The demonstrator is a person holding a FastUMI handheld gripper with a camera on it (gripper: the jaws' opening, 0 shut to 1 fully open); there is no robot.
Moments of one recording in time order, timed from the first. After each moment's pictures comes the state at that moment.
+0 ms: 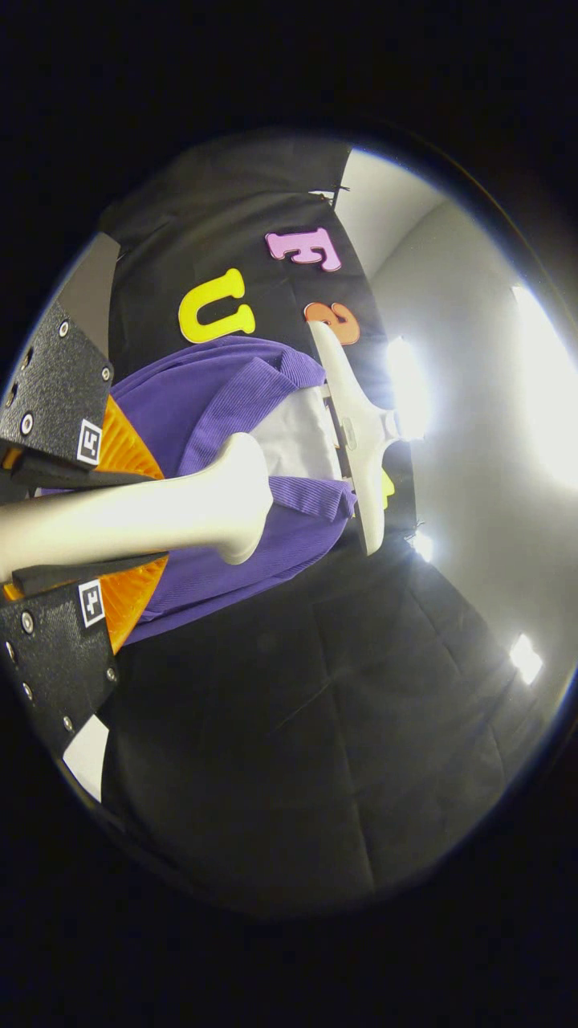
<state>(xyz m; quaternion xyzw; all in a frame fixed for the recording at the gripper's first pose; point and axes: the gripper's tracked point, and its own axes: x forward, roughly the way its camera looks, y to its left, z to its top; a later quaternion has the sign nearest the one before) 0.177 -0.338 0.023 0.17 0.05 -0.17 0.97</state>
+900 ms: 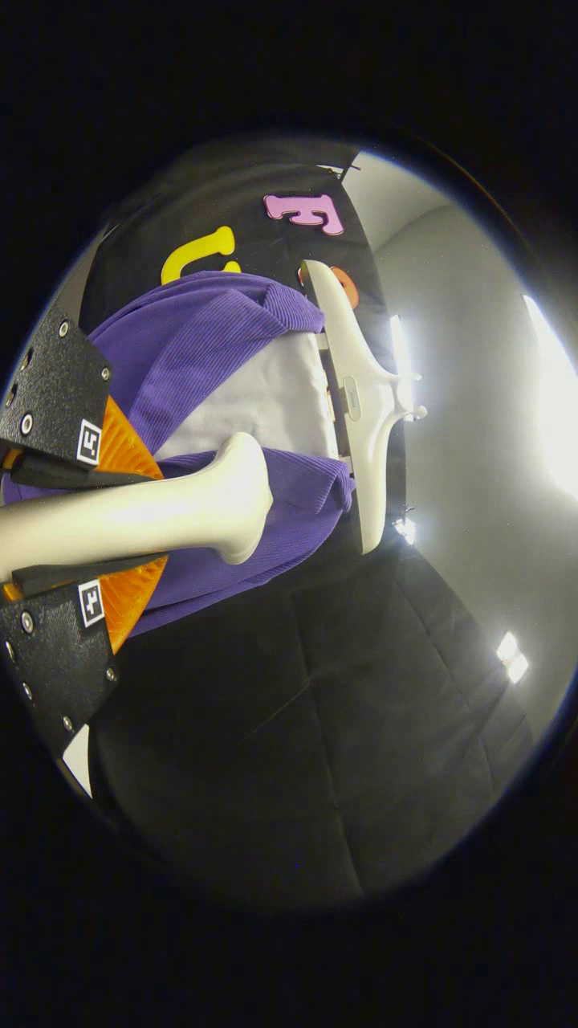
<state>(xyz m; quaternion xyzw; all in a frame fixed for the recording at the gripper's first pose) 0.257 -0.373 0.016 0.15 0.03 -0.22 0.96</state>
